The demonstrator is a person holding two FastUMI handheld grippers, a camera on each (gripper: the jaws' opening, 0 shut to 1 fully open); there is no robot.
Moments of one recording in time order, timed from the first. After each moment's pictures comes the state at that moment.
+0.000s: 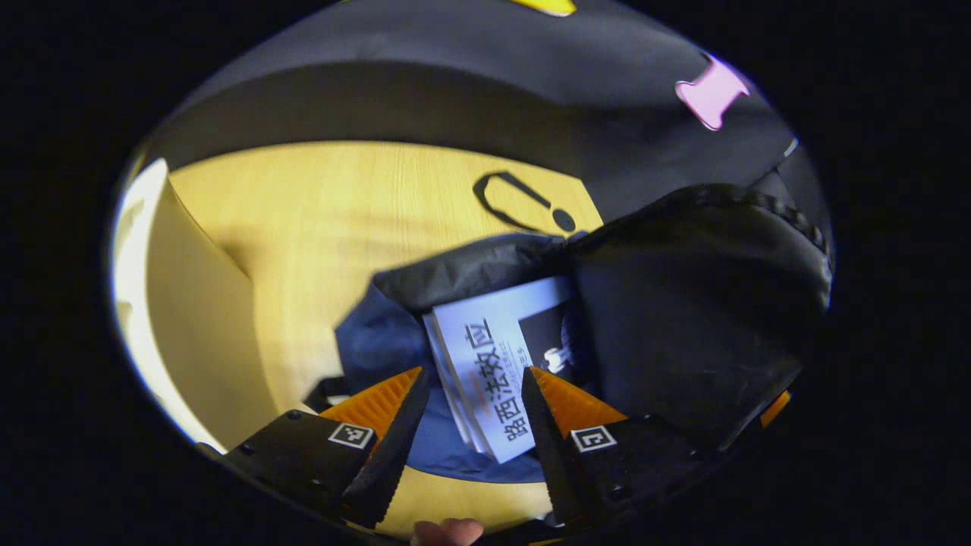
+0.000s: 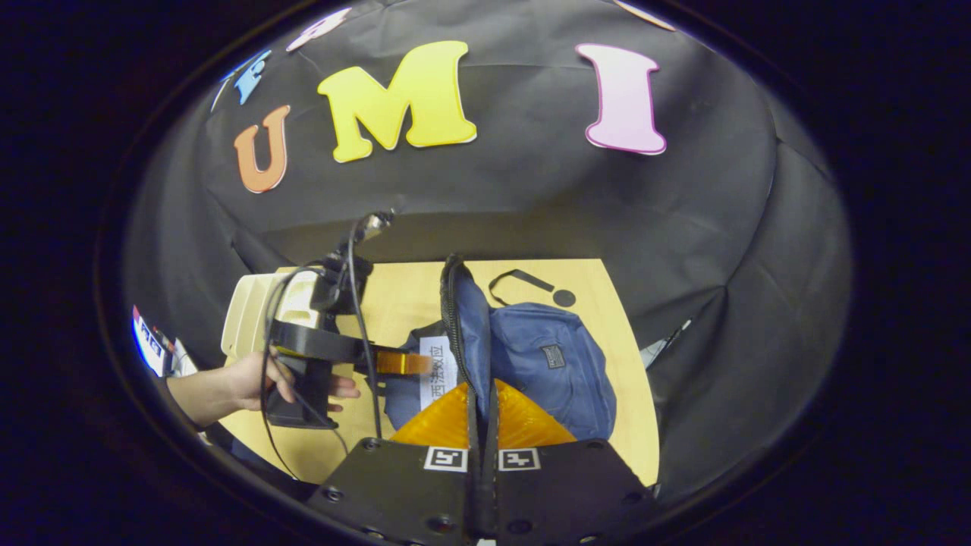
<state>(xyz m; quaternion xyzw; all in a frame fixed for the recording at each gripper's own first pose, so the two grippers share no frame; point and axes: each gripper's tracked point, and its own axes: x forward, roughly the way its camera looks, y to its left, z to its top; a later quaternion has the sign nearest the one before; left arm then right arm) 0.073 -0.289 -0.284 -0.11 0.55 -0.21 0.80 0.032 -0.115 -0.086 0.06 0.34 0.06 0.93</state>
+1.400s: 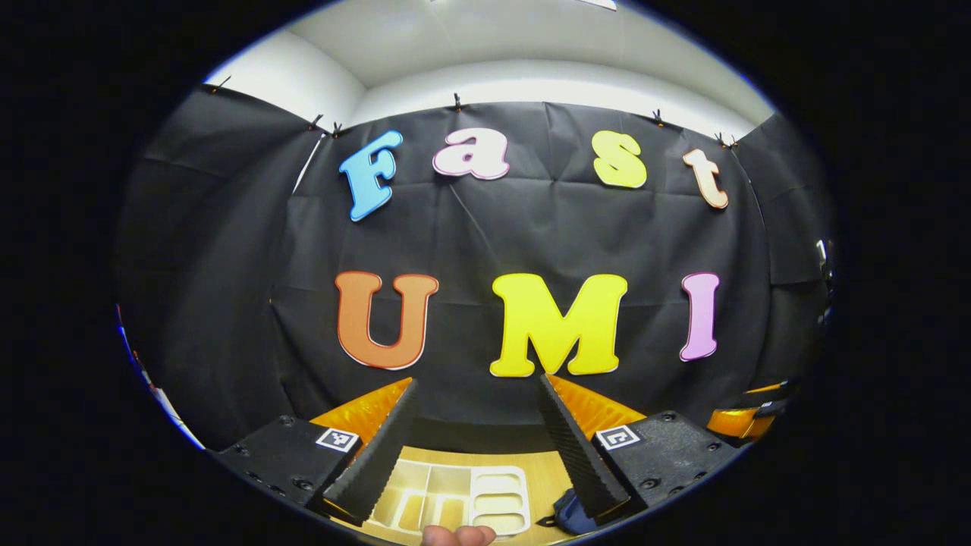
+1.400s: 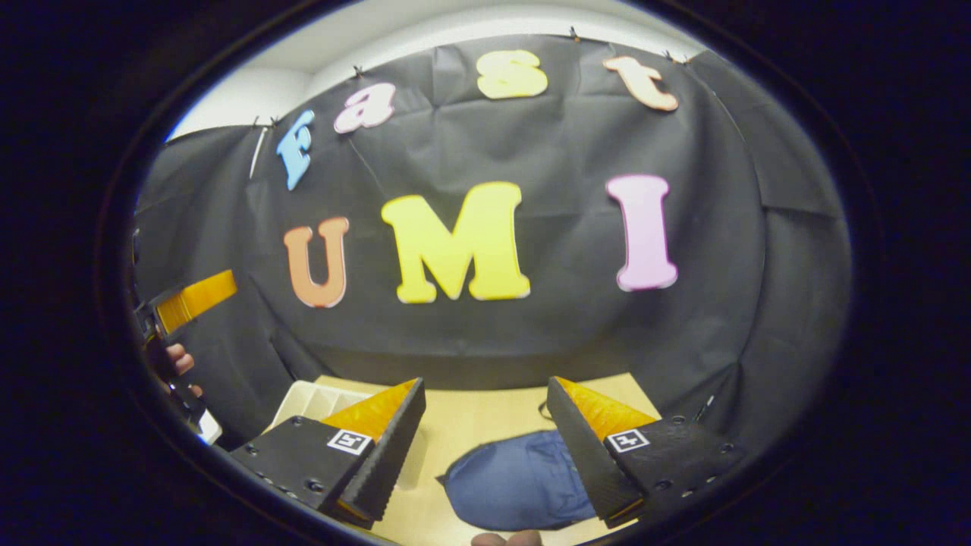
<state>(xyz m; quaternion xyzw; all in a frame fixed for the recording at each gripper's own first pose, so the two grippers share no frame) 0.048 -0.022 0.110 -0.01 0.01 0.02 1.00 0.013 -0.026 0.104 0.10 0.04 0.07 0.99</state>
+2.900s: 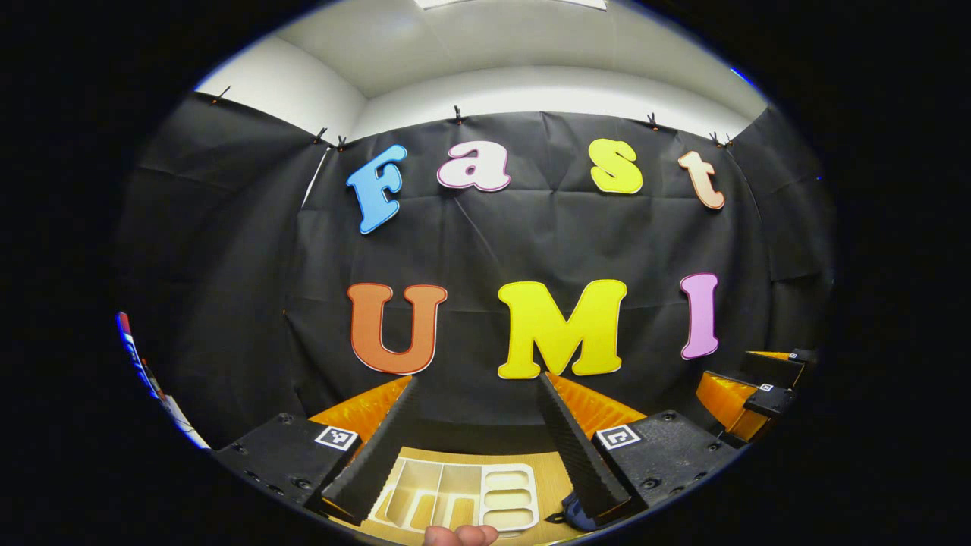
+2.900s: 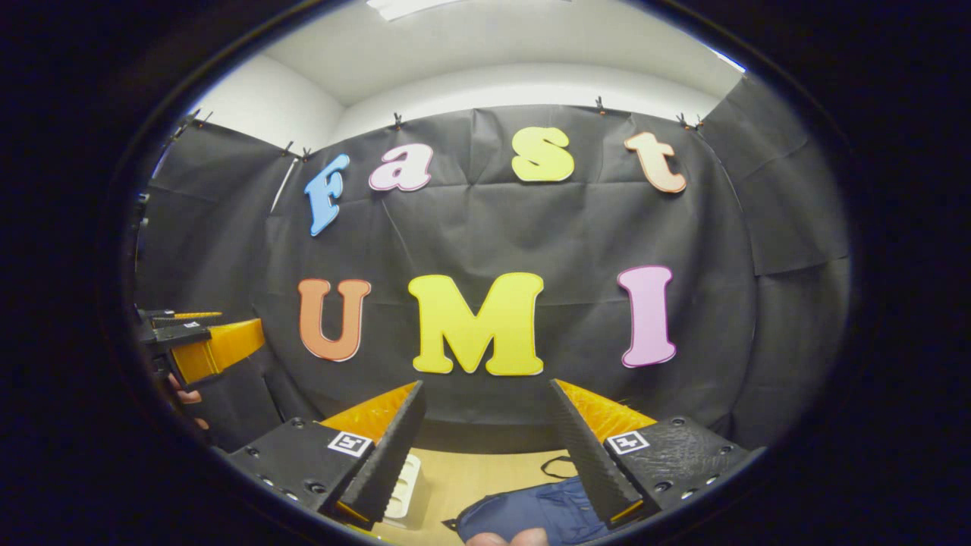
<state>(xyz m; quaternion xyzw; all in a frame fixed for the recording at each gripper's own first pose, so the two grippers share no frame) 0.017 -0.027 0.106 -0.01 0.02 0.02 1.00 -0.009 0.022 0.147 0.07 -0.09 0.05 0.99</state>
